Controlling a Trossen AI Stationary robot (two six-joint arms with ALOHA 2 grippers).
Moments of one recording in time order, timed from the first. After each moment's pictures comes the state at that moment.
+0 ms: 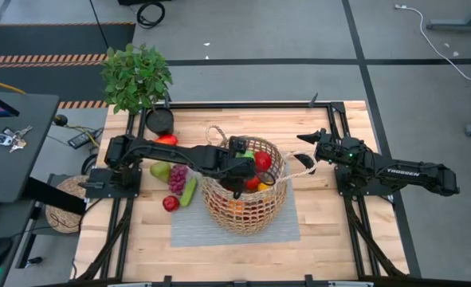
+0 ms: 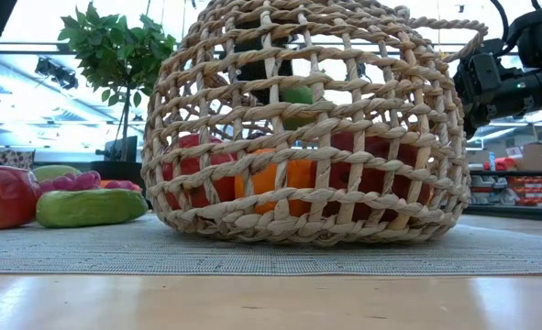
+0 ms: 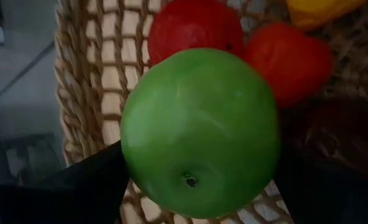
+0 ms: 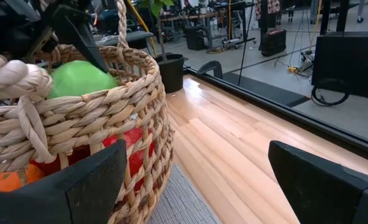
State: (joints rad) left arm -0.10 1.93 1.71 -0.89 -0.53 0.37; right arm -0.33 0.29 0.03 0.16 0.06 0.18
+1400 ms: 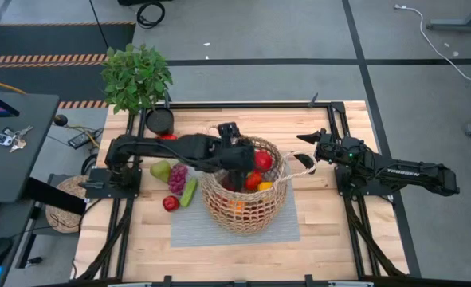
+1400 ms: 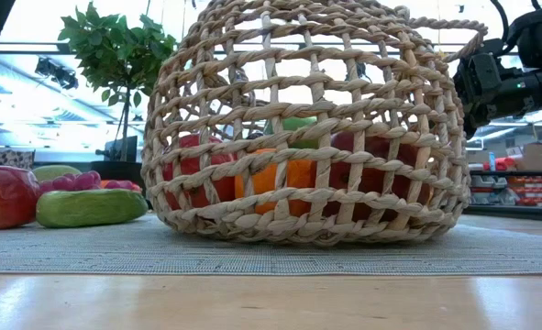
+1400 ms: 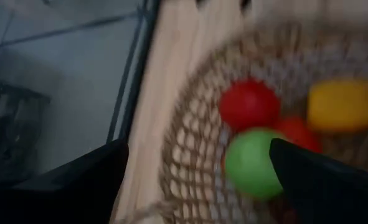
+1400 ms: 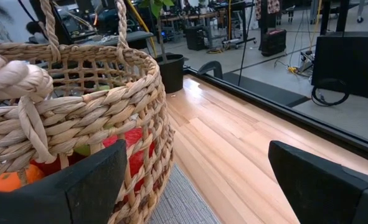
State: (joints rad) left arm -0.13 1.94 2.12 -1.16 -0.63 -0.02; right arm -0.33 0.29 0.03 0.16 0.06 0.18
